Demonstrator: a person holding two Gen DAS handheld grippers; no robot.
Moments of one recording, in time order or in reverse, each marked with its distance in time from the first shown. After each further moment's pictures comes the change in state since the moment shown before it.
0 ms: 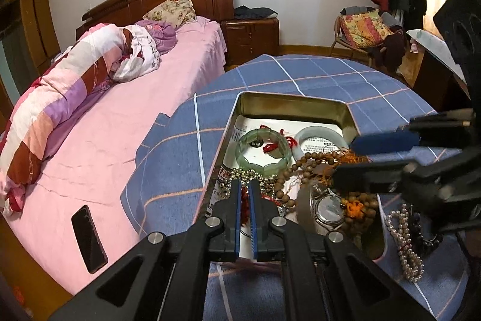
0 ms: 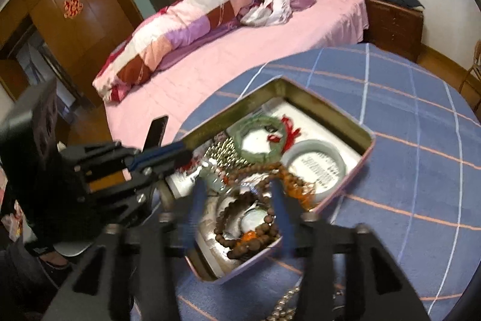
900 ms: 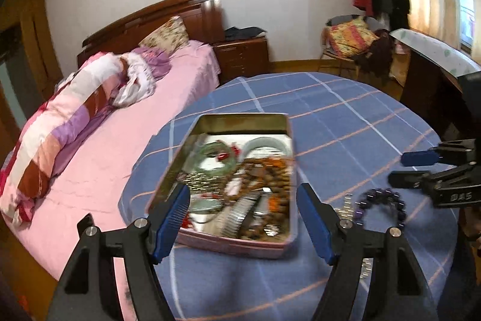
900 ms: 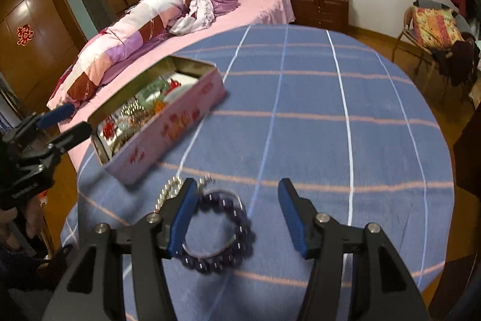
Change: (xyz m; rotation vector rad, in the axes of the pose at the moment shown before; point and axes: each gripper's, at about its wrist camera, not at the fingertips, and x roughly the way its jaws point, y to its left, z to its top) left arm -0.054 -0.079 -0.013 0.079 -0.101 0.017; right arm -0.086 -0.073 -0.101 0.161 -0.043 -0.241
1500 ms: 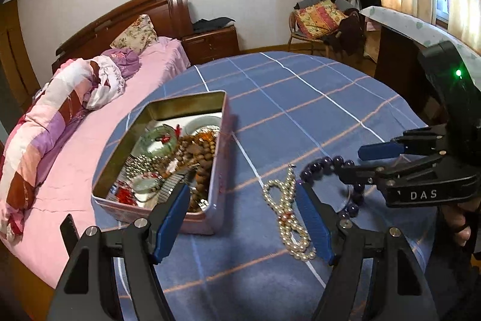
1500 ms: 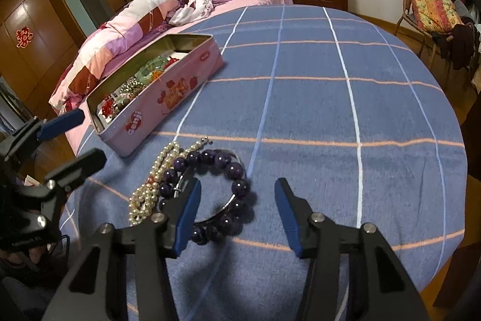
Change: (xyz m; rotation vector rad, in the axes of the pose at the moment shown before) left arm 0.000 -0.056 -0.022 0.080 0.058 -0.087; right arm 0.005 -0.005 -0.031 0.031 0.031 0.020
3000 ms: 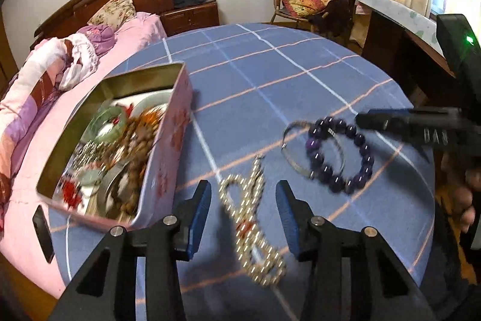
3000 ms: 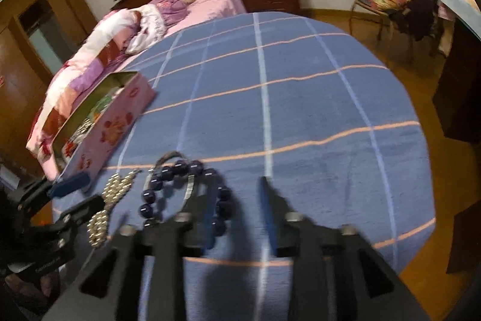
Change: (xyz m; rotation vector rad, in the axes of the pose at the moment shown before) left arm 0.050 -0.023 0.010 -0.015 0.117 -0.111; right arm -0.018 -0.056 0.006 0.158 -0.063 -0.103
